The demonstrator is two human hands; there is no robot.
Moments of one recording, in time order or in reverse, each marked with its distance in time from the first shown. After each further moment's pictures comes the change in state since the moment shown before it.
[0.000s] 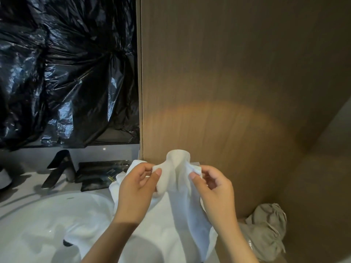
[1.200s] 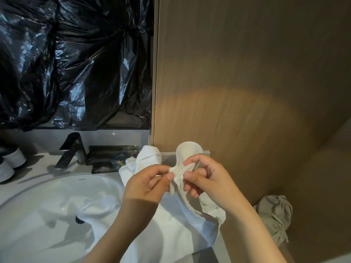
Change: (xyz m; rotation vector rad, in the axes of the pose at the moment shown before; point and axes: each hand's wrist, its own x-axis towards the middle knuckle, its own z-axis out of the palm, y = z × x) left_hand -0.024 -0.015 -0.025 -0.101 -0.167 -0.049; right_hand 0.011 -0.002 0.011 0.148 -0.599 0.168
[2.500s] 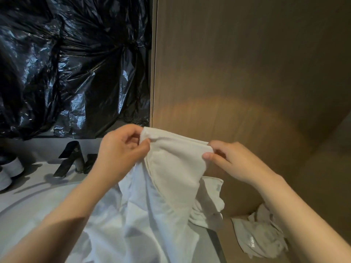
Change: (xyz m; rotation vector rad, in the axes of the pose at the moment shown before) left_hand 0.062 0.056 -0.047 0.423 0.117 0.322; right_hand 0.025 -0.042 -0.079 -1.246 0.045 -0.186
